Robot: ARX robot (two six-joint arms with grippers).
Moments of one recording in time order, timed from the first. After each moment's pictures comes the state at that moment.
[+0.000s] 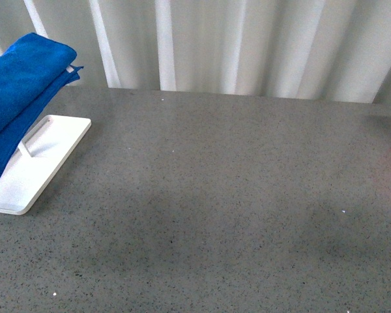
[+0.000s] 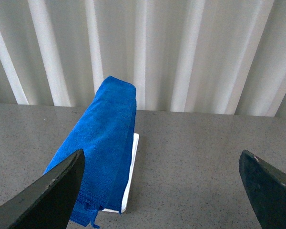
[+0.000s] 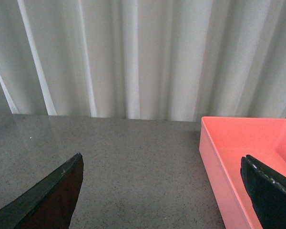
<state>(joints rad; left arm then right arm) 0.00 0.00 0.02 0.00 0.00 0.00 0.00 0.00 0.01 0.00 0.00 -0.01</state>
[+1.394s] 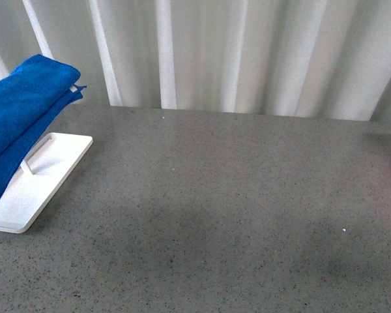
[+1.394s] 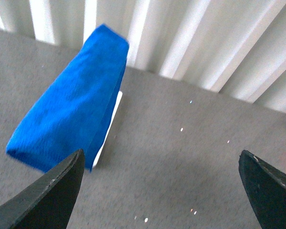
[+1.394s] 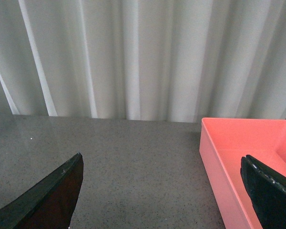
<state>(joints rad) -0.08 0.37 0.33 -0.20 -0.05 -0.26 0.00 0.00 0.01 0.00 0.00 -0.01</state>
